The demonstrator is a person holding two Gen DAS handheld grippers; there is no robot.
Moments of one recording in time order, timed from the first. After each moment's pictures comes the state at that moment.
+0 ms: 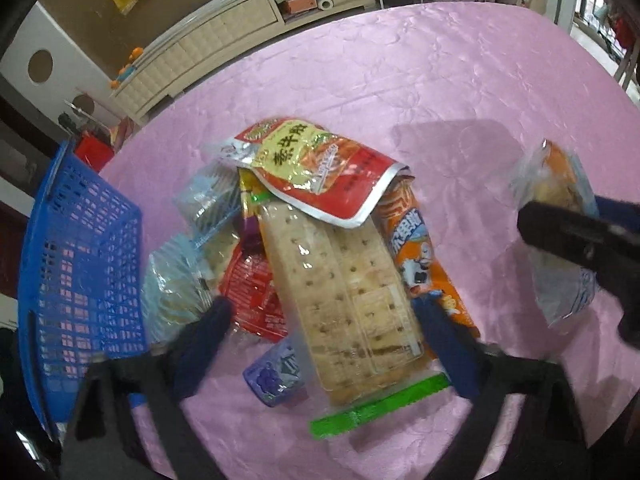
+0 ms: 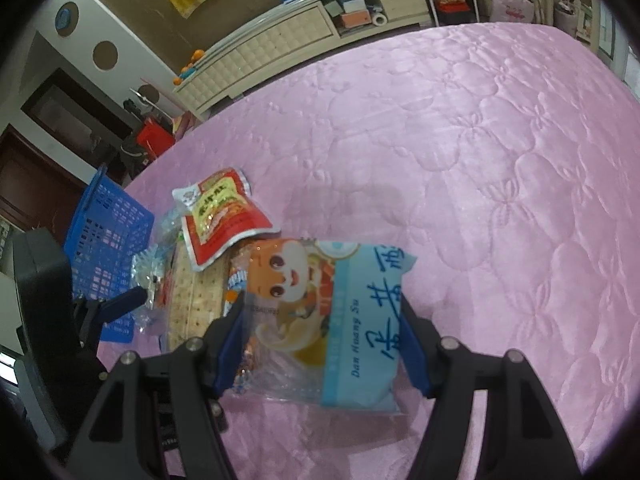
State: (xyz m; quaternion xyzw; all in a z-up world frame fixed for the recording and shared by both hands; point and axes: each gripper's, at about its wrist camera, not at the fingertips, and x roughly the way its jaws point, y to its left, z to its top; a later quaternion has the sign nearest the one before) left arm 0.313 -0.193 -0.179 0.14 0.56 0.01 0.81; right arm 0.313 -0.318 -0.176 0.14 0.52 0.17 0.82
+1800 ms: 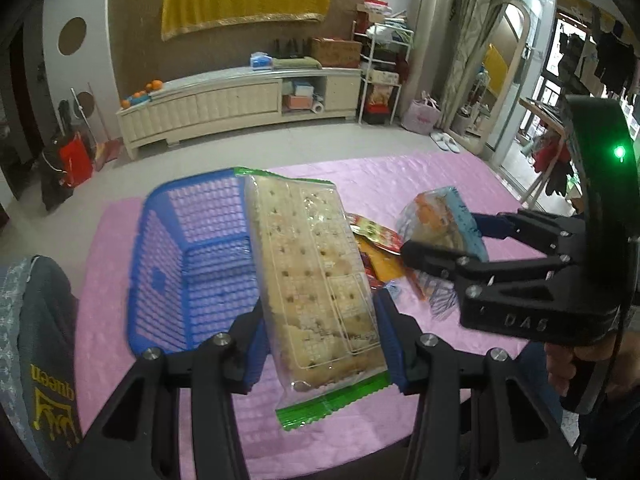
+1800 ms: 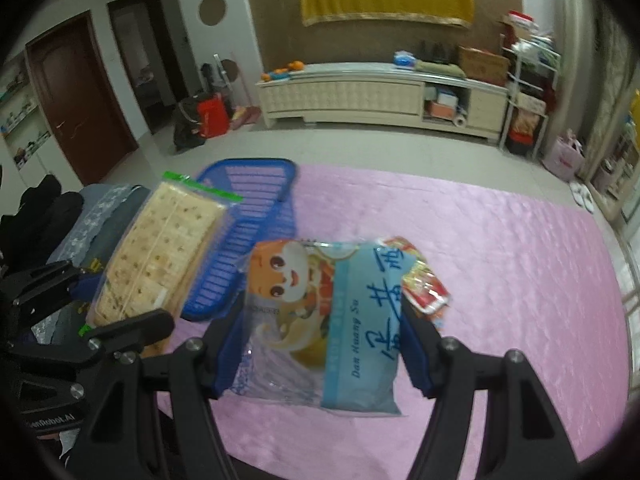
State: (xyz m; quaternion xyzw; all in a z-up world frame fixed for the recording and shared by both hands) left arm 0.148 0.006 0.012 -0.01 0.41 -0.09 0.91; right arm 0.214 -0.123 -0.019 -0.04 0.41 0.24 0.88
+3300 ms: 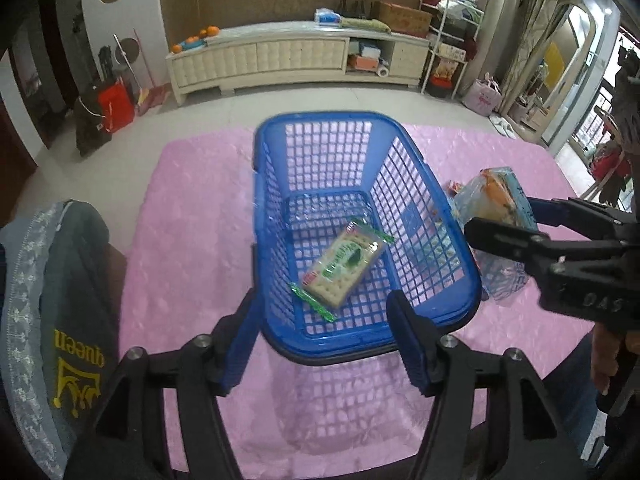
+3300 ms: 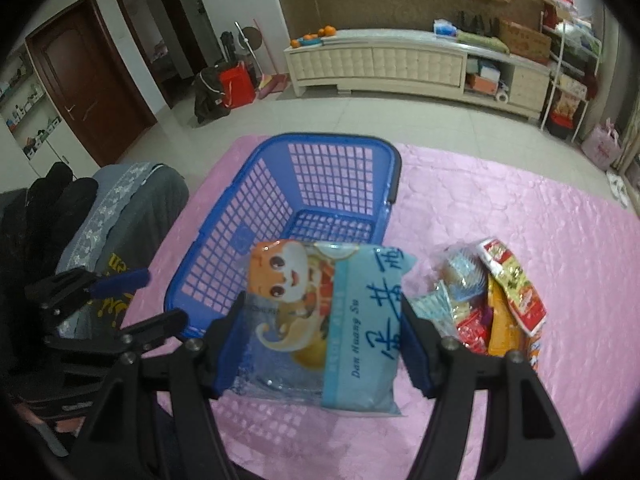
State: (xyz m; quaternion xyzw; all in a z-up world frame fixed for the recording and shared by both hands) left arm 0.169 0.128 -0.026 -0.03 0.48 -0.01 0.88; right arm 0.245 -0.005 -0.046 -0.05 0.46 0.26 0.85
